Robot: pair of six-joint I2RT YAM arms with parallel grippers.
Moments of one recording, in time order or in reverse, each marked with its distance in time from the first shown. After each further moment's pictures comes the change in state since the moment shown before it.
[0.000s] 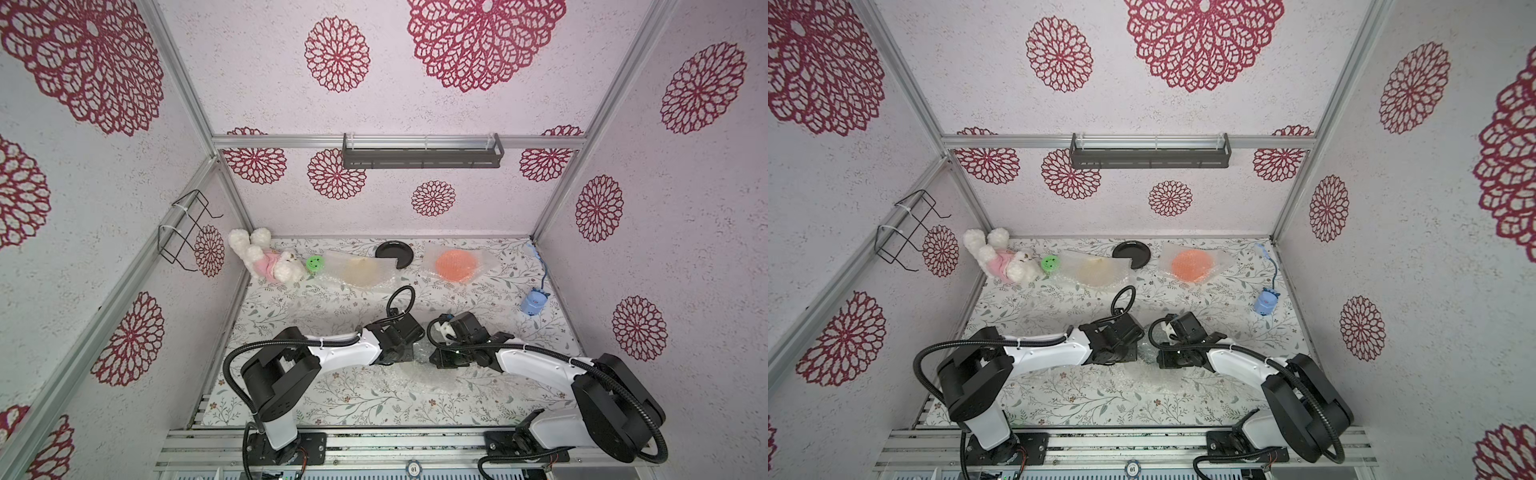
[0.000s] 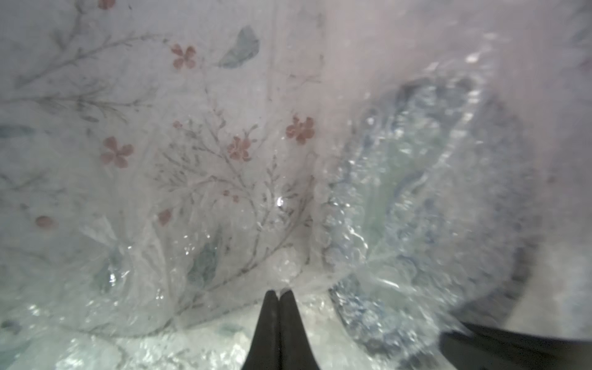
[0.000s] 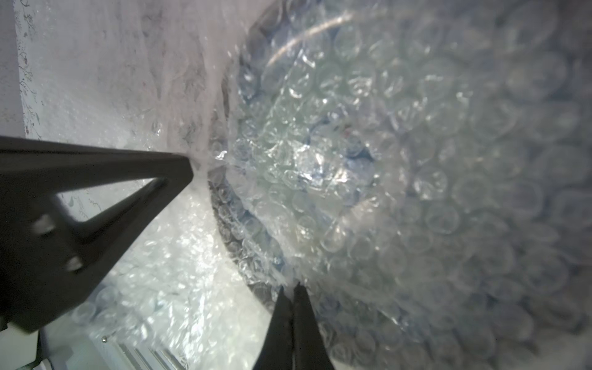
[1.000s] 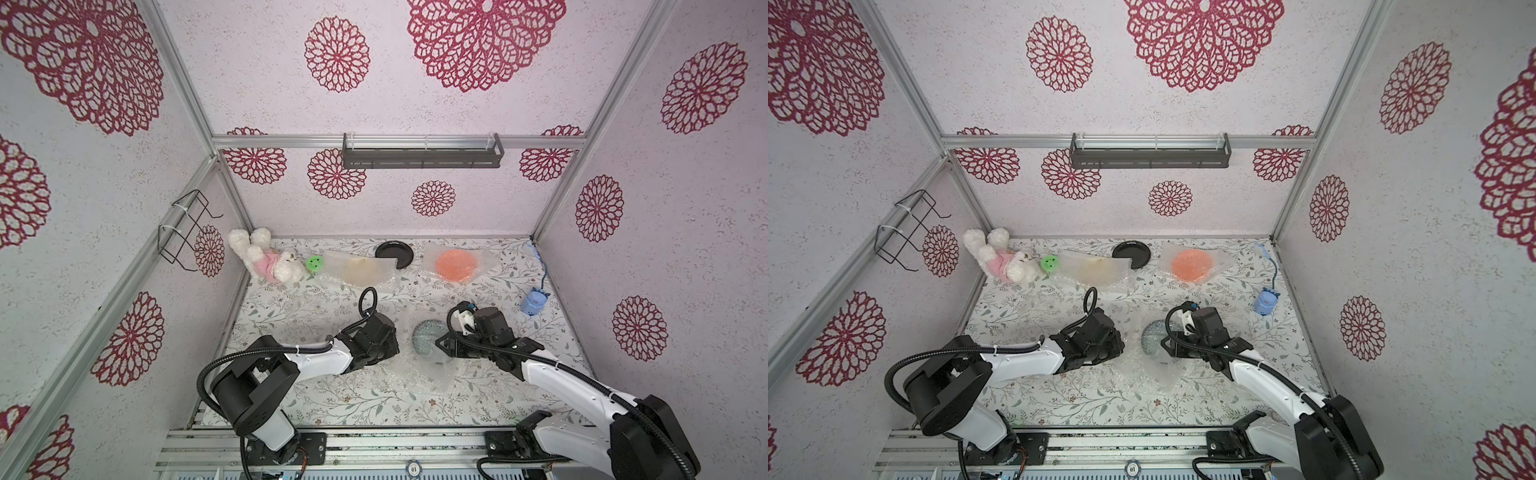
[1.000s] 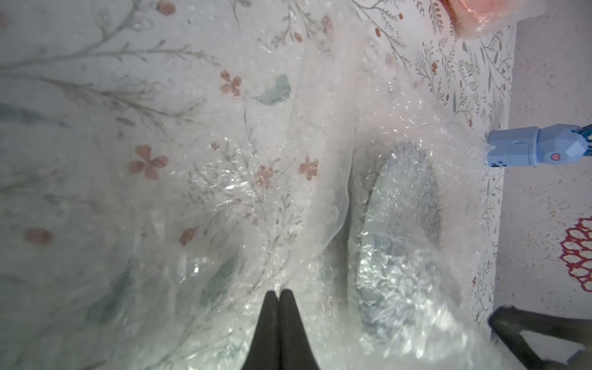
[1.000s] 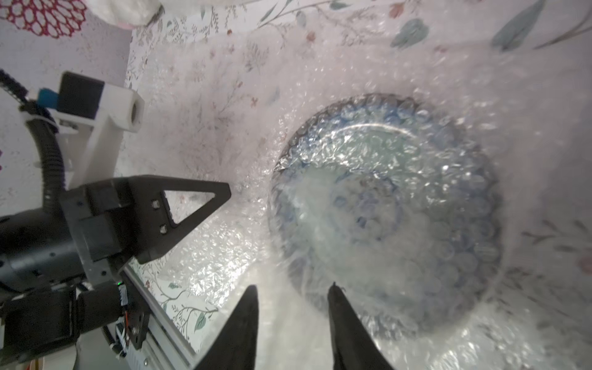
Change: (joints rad) left arm 0.140 -0.115 -0.284 0.391 0.171 -0.128; right arm -0.114 -0.245 -0.043 0.009 -0.004 0.035
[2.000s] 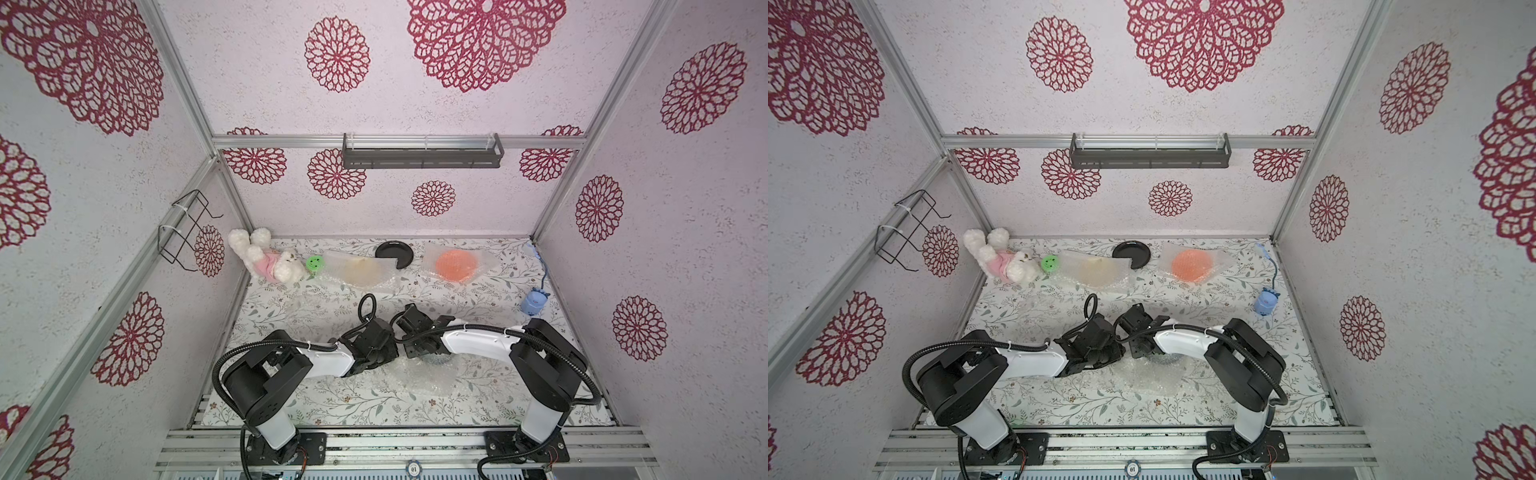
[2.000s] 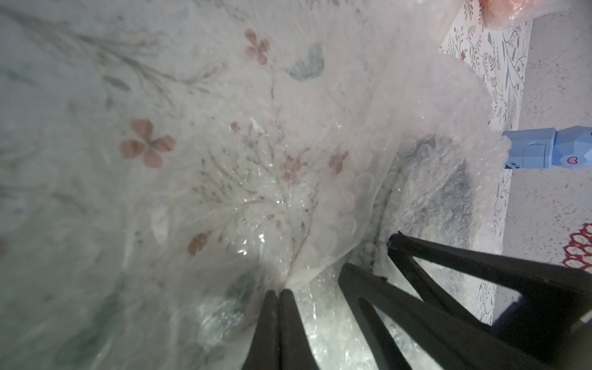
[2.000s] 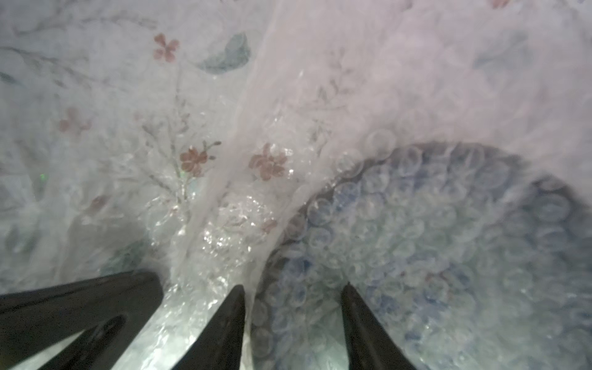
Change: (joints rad) left arm 0.003 0.063 -0.054 0.127 0.028 -0.038; right arm 0.399 0.651 0.490 -0.226 0.584 -0.001
